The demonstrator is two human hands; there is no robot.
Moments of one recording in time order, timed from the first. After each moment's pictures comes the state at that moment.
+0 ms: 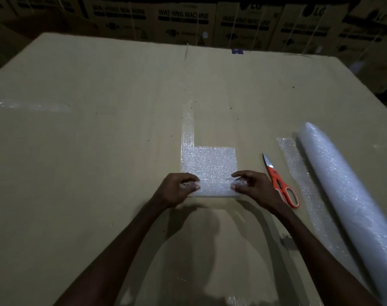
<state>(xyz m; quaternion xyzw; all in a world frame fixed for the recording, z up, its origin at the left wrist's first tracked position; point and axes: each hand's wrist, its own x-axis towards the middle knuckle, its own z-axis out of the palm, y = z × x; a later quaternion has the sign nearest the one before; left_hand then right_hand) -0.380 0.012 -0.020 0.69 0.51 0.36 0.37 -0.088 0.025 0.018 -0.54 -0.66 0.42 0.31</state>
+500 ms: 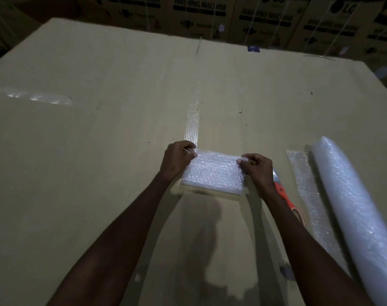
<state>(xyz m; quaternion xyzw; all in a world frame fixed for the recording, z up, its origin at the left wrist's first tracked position) -0.368 0.124 0.000 0.59 0.65 0.39 0.29 -0.103 0.131 0.000 -0.64 -0.48 0.44 0.42</state>
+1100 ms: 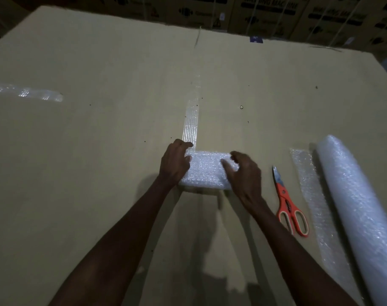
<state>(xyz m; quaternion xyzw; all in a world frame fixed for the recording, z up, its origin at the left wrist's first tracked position) -0.367 0.127 -0.035 0.67 0.65 0.33 0.16 -0.151 0.106 0.006 -0.65 -0.68 0.15 0.30</state>
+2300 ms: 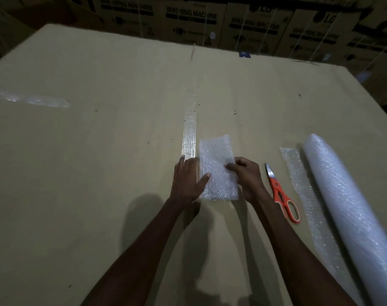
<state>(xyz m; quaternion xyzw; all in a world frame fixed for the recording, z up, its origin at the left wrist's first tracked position) -0.328 0.055 -0.027 0.66 0.65 0.29 0.23 -0.146 0.078 0.042 -0.62 -0.42 0.53 0.40</state>
